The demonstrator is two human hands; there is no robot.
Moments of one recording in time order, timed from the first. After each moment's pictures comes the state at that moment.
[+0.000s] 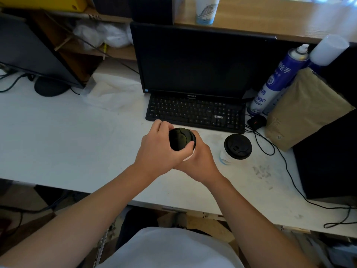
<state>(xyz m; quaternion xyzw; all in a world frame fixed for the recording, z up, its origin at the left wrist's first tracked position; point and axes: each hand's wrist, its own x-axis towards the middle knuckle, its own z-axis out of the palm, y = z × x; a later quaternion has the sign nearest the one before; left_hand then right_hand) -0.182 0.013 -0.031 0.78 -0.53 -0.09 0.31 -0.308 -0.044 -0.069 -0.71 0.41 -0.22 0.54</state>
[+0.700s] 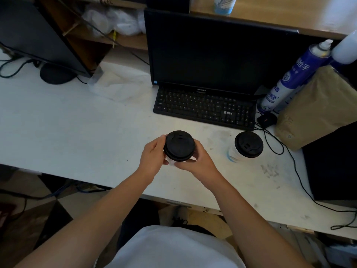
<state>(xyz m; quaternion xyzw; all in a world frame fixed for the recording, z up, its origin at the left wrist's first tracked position) -0.152 0.036 -0.095 0.74 -0.21 -0.42 0.49 -0.298 -0.030 -0.116 -0.60 0.43 -0.16 0.65</state>
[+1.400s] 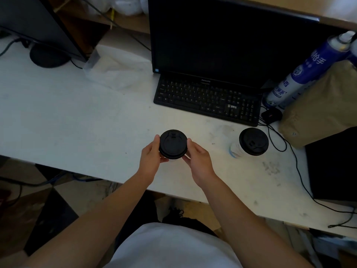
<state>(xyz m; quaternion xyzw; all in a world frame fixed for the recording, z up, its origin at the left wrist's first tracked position) -0.146 0.041 -0.146 0.71 -0.12 -0.45 0.53 -0.268 -0.026 -0.139 -0.39 0.55 -0.22 0.71</state>
